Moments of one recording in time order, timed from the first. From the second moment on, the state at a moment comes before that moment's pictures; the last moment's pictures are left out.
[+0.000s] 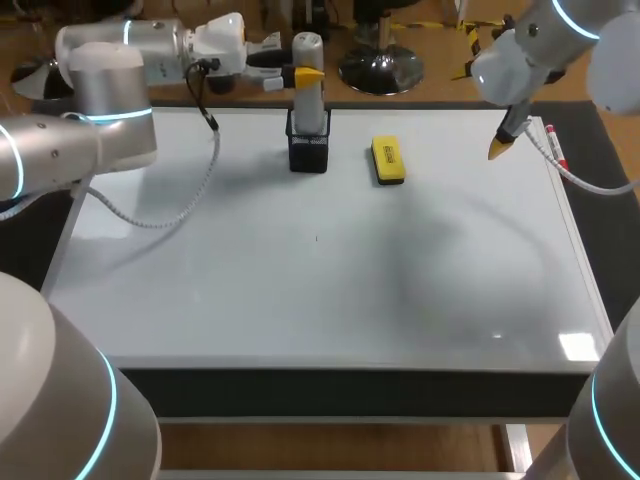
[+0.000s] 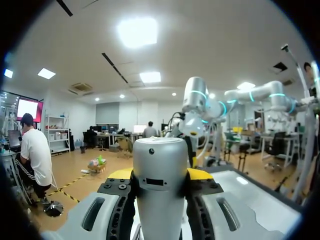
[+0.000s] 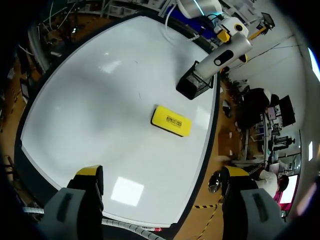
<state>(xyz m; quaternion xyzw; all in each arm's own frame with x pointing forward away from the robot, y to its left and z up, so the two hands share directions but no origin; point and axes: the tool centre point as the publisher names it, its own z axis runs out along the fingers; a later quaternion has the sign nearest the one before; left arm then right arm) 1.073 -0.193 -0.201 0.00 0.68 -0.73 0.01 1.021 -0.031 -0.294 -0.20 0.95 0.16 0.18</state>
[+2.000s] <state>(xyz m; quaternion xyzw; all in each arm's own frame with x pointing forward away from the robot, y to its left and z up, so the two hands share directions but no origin) 1.094 -0.195 -0.271 -0.01 0.68 -0.73 -0.01 1.021 -0.032 -0.294 -0.20 0.95 0.16 0.18</state>
